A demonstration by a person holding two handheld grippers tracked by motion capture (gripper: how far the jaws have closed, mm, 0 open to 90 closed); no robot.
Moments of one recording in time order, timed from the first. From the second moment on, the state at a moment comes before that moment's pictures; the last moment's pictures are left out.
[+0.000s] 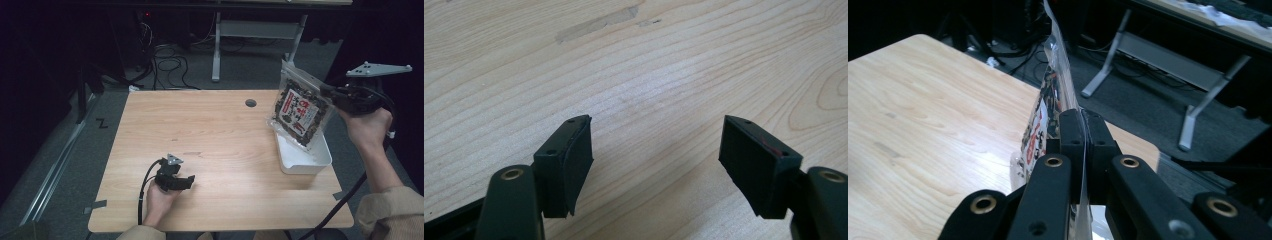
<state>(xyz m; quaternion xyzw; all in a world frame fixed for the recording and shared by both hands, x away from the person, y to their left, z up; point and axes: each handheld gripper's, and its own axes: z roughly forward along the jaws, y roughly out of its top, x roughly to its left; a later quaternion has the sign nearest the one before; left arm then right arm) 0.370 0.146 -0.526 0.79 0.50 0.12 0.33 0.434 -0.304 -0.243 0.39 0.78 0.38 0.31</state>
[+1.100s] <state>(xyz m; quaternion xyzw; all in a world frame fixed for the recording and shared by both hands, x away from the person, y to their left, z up) 0.368 0.140 -0.525 0.80 0.49 0.13 0.32 0.453 -0.326 -0.288 0.44 0.78 0.32 0.31</state>
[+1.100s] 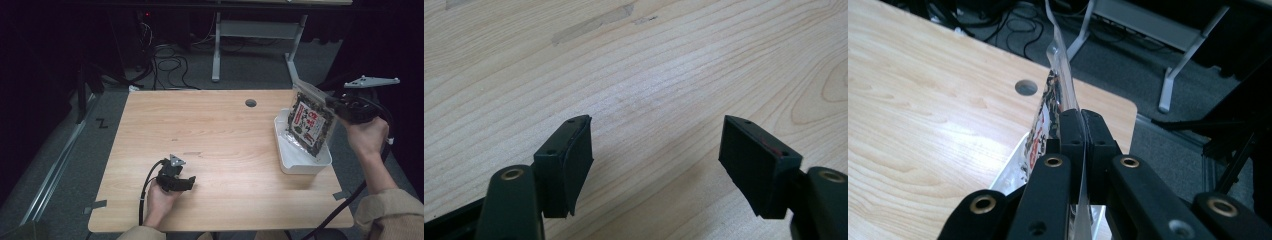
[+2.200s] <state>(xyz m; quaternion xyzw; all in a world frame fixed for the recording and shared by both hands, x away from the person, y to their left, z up) 0.368 0.139 -0.525 0.80 0.49 0.14 0.31 0.458 -0.373 -0.325 0.49 0.76 0.28 0.31</state>
